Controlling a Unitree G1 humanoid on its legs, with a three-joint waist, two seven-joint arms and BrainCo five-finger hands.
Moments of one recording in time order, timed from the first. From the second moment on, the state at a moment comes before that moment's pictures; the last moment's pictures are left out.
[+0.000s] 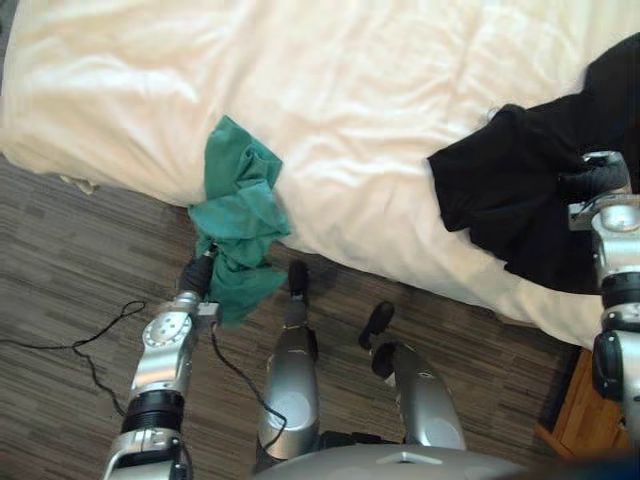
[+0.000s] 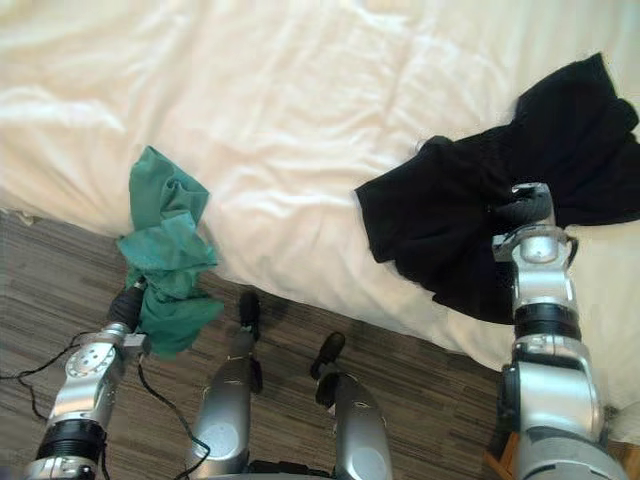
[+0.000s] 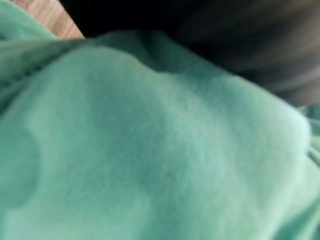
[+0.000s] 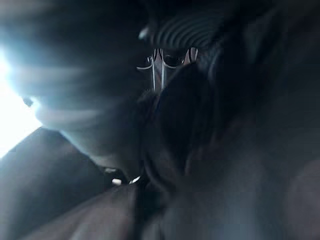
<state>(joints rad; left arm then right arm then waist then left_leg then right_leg) -0.03 0.33 0.19 0.29 -0.26 -0.04 -0.16 -0.59 -0.58 -0.20 0.73 0.02 0.01 -0.05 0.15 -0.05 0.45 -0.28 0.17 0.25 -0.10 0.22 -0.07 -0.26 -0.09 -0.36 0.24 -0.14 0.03</state>
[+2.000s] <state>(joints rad) 0.13 0.14 -0.02 0.98 -0.10 0.05 0.06 0.29 -0.04 -0.31 1.15 -0.09 0.04 0.11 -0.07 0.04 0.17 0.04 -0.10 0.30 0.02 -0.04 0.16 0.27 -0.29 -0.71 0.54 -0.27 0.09</state>
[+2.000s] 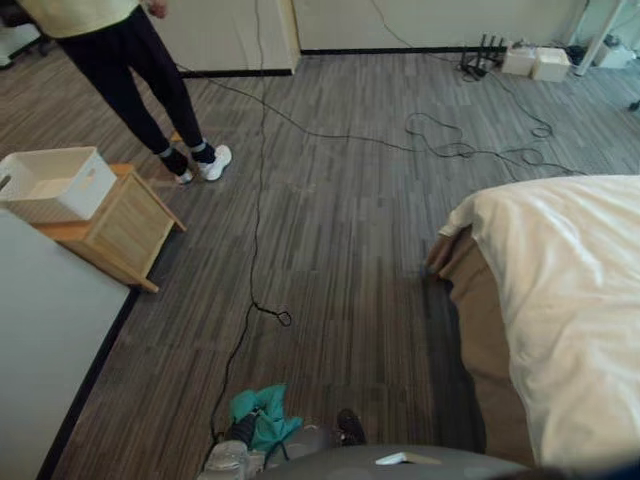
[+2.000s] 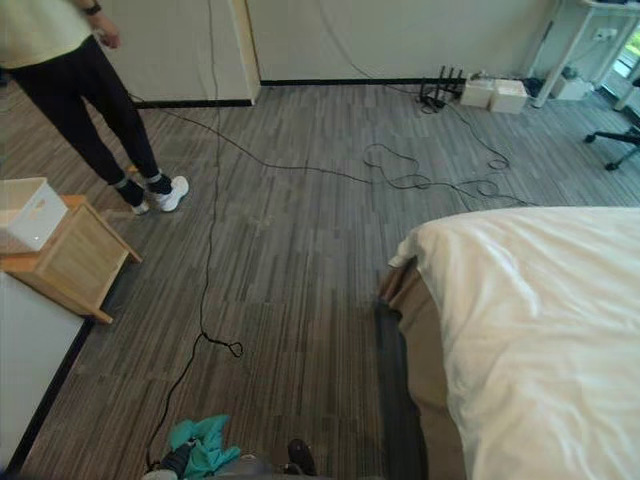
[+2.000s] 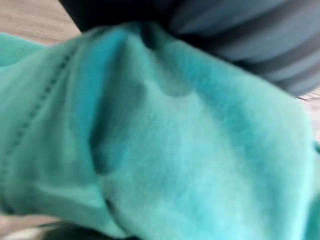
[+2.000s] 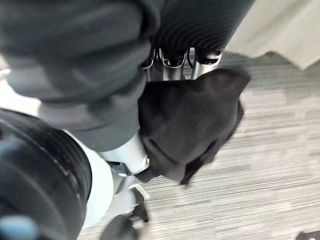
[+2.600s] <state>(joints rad) 0.16 0.14 0.05 1.03 -0.09 0.03 -0.04 0.17 -0.10 -0.27 1.12 0.13 0.07 0.11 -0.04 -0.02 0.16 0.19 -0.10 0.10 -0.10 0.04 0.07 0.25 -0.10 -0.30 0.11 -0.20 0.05</state>
